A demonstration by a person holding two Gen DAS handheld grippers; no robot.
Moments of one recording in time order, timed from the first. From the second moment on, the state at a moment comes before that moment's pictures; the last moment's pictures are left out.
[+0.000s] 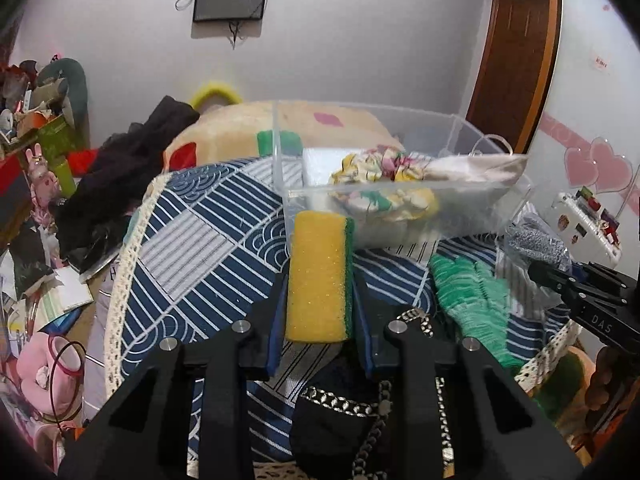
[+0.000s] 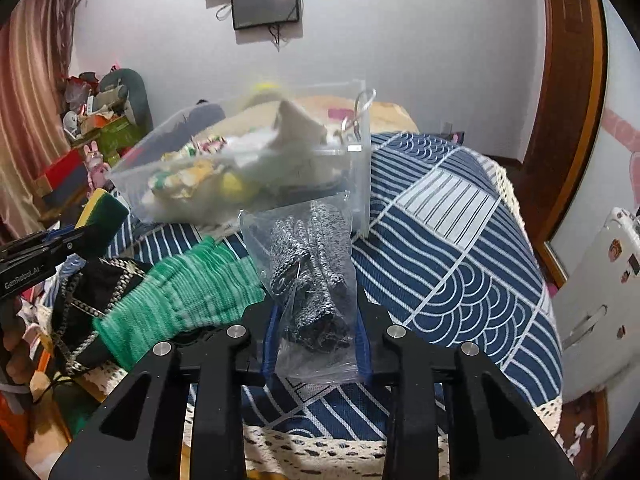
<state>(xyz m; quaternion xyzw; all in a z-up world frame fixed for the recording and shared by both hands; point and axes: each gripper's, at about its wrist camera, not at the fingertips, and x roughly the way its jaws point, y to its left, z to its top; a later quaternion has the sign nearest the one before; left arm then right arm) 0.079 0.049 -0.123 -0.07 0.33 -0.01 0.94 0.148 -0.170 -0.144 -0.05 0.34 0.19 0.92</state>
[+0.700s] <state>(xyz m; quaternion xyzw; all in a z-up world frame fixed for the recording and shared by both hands) 0.085 0.051 -0.055 -0.07 0.25 -0.02 0.97 0.165 -0.158 -0.071 -0.03 0.23 0.21 0.95</state>
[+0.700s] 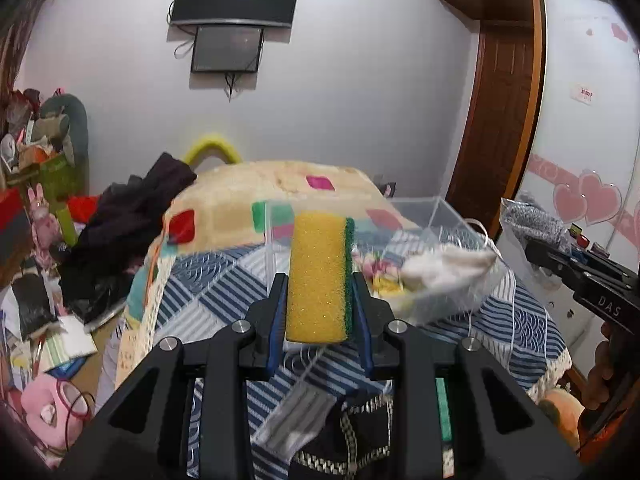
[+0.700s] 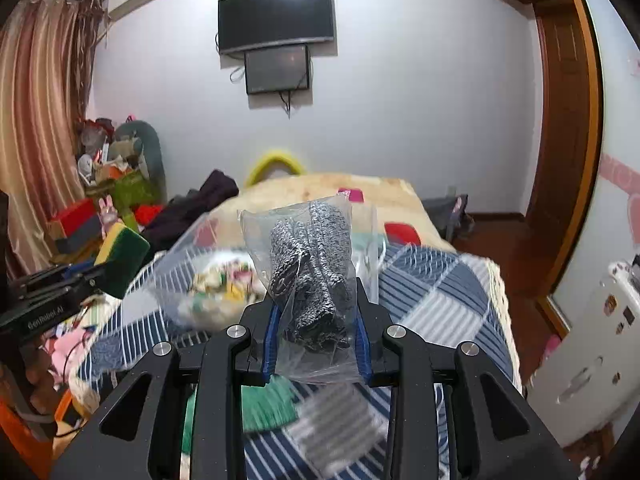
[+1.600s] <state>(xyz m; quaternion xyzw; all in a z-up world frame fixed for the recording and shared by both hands) 0.191 0.042 -0.088 -0.03 0.30 -0.01 0.95 0.237 -0.084 -0.107 -0.09 0.30 0.22 0.92</state>
